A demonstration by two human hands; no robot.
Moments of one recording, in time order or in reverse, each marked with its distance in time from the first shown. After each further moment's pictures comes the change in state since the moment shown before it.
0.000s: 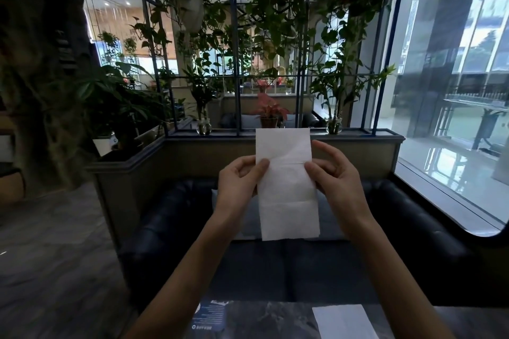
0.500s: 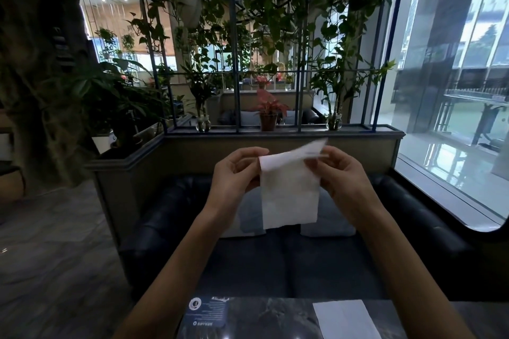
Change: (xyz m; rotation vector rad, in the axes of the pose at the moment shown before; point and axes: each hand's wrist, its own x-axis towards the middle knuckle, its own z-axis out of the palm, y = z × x) left_hand 0.005 0.004 -0.014 -0.015 -0.165 0.102; right_hand 0.011 -0.002 -0.012 0.141 -0.122 0.124
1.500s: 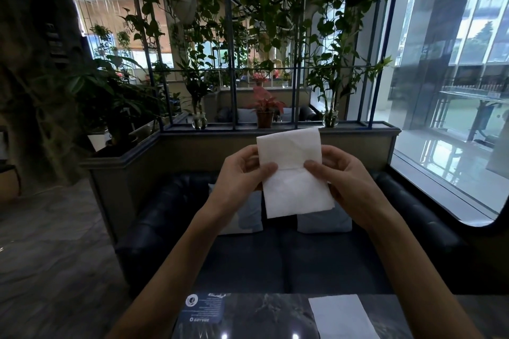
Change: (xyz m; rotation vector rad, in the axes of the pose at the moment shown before) left_hand -0.005 0.006 0.017 0.083 -0.135 -0.018; right_hand -0.012 -0.012 -0.014 -0.045 -0.068 0.073
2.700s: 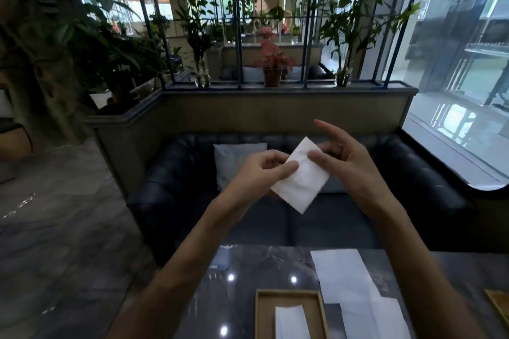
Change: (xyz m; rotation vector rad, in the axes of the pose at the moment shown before) left_hand -0.028 -0.052 0.007 0.090 -0.069 -0.328; right_hand -0.009 0.063 -0.001 -0.227 0.027 -0.052
